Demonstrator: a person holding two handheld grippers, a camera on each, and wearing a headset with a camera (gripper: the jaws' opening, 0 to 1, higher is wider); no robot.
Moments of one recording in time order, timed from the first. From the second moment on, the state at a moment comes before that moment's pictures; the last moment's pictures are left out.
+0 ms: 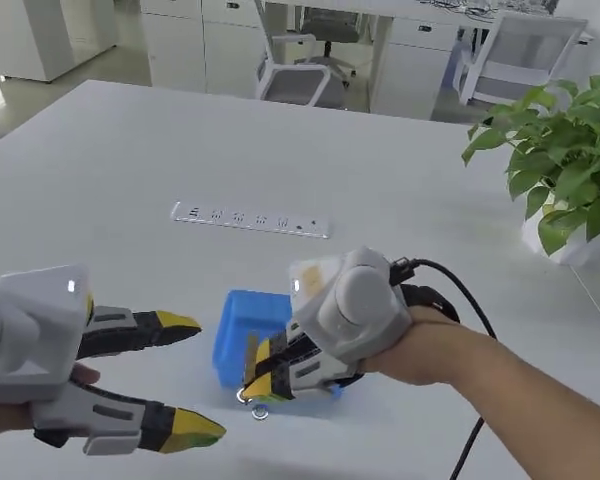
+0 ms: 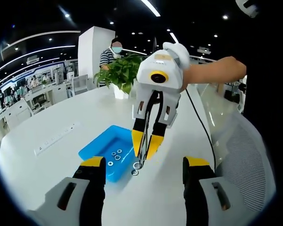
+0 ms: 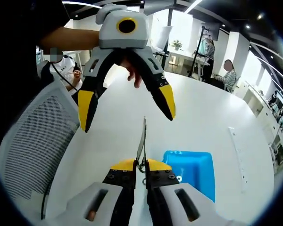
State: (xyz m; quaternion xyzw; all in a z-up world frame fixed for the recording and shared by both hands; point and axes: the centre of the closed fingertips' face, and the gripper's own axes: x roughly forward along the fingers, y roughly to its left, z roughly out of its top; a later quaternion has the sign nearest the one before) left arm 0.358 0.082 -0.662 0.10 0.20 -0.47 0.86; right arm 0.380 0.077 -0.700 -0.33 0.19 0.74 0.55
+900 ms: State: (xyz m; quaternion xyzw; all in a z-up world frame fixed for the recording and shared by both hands) left arm 0.349 0.085 -0.672 0.08 0.21 -0.45 0.86; right arm 0.444 0.073 -0.692 -0.33 0.17 0.71 0.60
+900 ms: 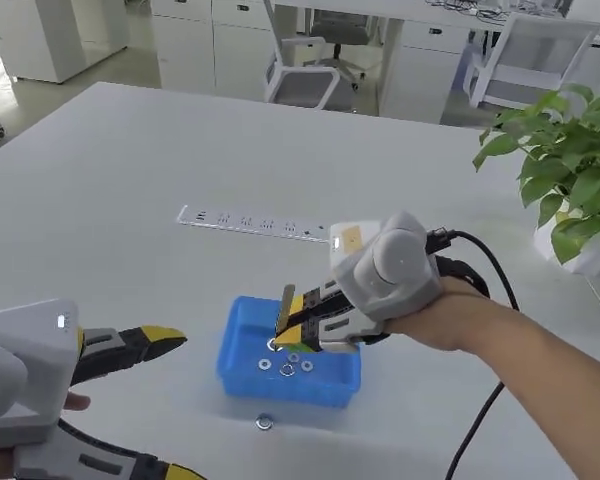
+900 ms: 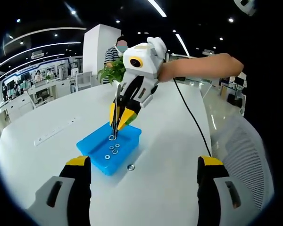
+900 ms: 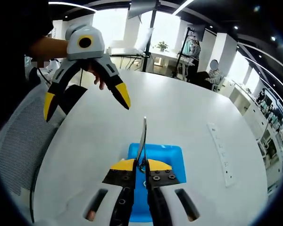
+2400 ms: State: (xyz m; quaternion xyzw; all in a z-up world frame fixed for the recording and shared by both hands) left arm 0.399 0.094 -0.677 0.07 0.21 -0.44 0.87; right arm 0.474 0.080 -0.768 -0.33 0.21 0.71 0.59
